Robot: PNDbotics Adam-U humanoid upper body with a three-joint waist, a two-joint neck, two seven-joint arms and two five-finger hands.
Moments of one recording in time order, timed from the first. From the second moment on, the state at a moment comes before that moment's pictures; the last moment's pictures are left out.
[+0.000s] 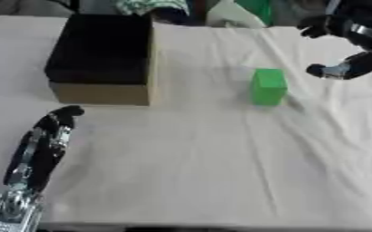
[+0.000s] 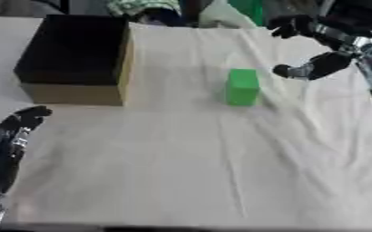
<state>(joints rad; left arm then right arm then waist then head) -0.13 0.20 -0.11 -1.71 -0.03 -0.10 -0.04 -0.81 -0.67 0.15 -1.00 0.10 -0.55 0.60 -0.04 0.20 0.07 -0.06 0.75</state>
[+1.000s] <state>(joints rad) -0.14 0.20 -0.11 -1.71 -0.03 -0.11 -0.05 -0.85 -0.57 0.16 -0.86 0.20 -0.54 0.62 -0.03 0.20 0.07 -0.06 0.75</state>
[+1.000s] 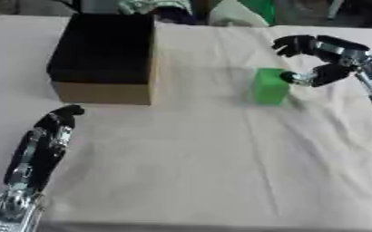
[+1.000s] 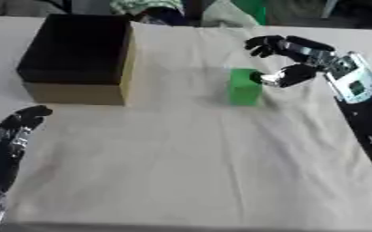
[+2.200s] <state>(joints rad) -0.14 0.20 -0.11 -1.71 -0.03 -0.11 -0.05 -0.85 -0.57 0.16 -0.86 0.27 -0.53 0.63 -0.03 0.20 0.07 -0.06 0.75</state>
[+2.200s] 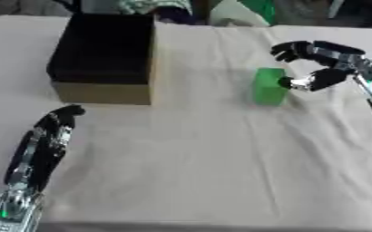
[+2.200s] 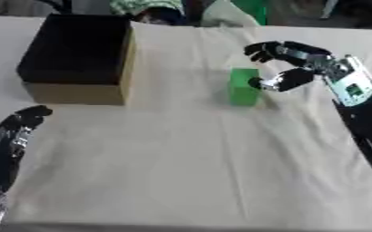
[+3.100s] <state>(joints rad) -0.14 0.20 -0.11 -1.70 -0.04 -0.11 -0.05 -0.85 -0.55 0.17 -0.84 0.36 -0.53 0.62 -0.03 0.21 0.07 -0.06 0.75</state>
